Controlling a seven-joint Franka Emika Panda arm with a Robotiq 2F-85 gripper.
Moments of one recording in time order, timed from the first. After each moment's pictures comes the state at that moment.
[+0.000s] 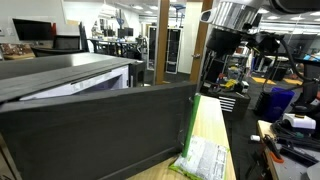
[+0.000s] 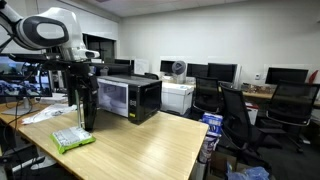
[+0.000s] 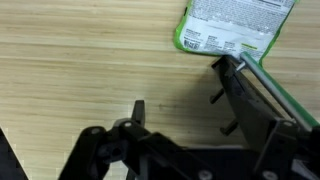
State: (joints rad) arm 0.02 -0.45 0.01 -2.78 -0.07 2.51 -0.07
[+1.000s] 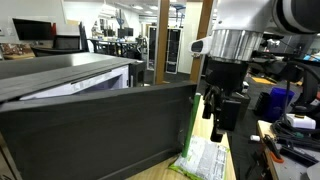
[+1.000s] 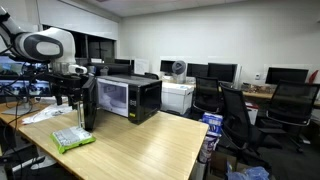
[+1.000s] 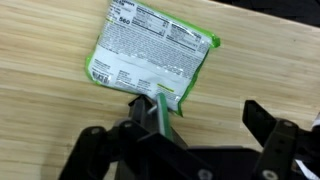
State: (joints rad) arm 0.26 -0.30 0.03 -2.78 0.13 2.49 -0.15
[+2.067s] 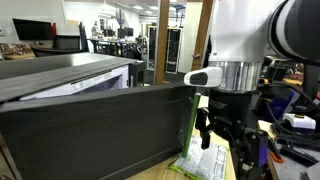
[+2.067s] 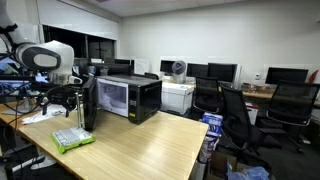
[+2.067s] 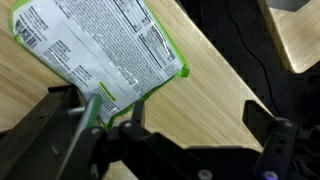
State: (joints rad) arm 0.35 -0.16 0.04 -2.78 0.31 2.51 -0.78
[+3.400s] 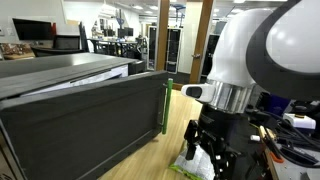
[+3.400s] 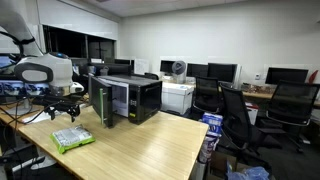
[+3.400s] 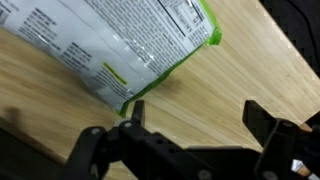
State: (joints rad) arm 0.35 0.01 0.13 -2.77 0.86 2.85 -1.13
